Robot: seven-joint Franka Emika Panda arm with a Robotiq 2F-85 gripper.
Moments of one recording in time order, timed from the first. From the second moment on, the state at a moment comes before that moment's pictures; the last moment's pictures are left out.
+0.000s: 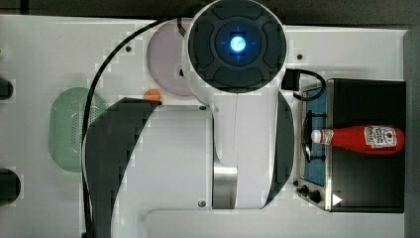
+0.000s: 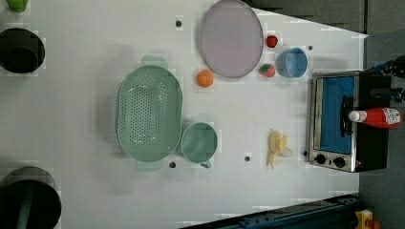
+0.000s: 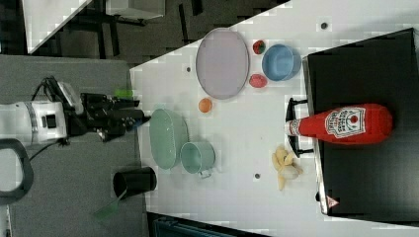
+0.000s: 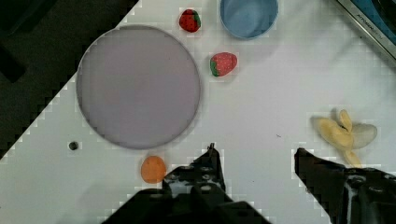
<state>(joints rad) 0.01 -0.03 -0.01 -1.76 0.00 0.20 0.06</state>
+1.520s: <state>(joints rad) -0.08 -0.06 -0.45 -1.94 -0.02 0.41 0.09</state>
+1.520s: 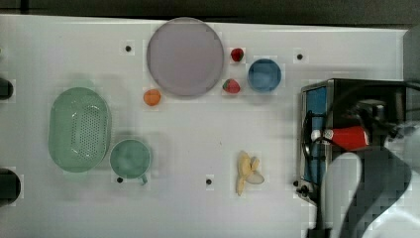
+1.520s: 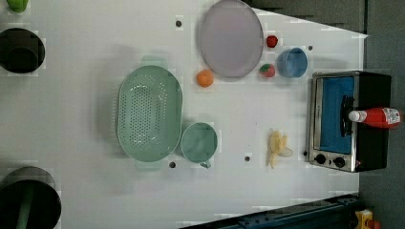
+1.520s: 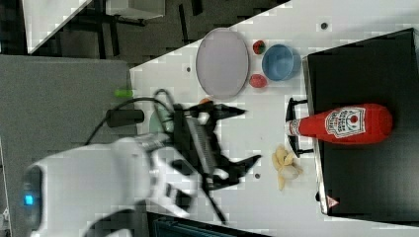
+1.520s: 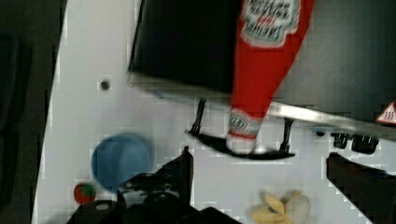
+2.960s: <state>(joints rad) -0.14 0.38 -0.61 -1.85 0.15 0.67 0.09</state>
